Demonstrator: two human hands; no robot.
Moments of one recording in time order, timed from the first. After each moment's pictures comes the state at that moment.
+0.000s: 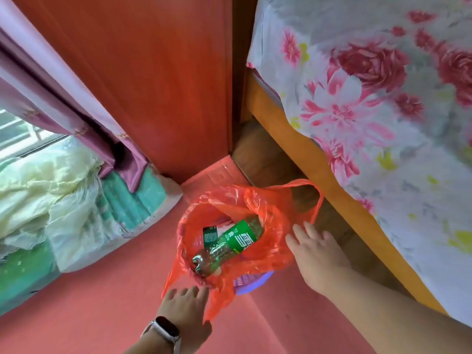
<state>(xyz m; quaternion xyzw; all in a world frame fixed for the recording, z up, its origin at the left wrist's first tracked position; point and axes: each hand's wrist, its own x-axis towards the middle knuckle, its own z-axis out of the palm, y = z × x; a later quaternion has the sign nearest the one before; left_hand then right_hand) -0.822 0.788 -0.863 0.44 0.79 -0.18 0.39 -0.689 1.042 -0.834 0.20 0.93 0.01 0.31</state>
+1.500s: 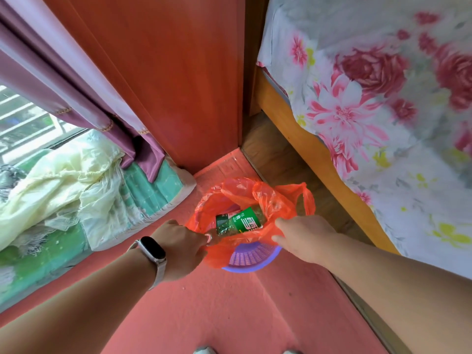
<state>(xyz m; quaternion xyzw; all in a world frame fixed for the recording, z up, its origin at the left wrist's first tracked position) -0.906 0.818 -0.743 0.58 0.77 -0.12 0.25 -0.730 1.039 -0.766 0.15 0.93 -0.13 0.31</state>
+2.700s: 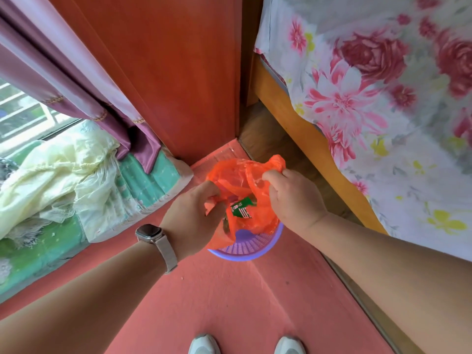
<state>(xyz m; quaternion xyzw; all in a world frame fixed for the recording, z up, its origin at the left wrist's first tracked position) -0.884 0.852 -0.719 0.35 0.85 0.32 0.23 -0.763 1.029 -0.728 0.20 0.95 -0.21 -0.05</state>
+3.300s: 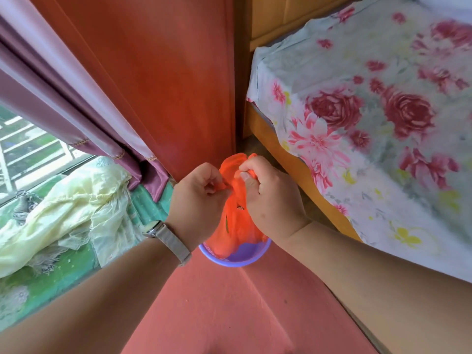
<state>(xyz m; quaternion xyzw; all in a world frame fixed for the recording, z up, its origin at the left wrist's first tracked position) -0.894 0.895 -0.601 0.30 0.80 0.49 0.17 -0.795 1.005 -0.600 0.23 0.87 -0.35 -0.26</state>
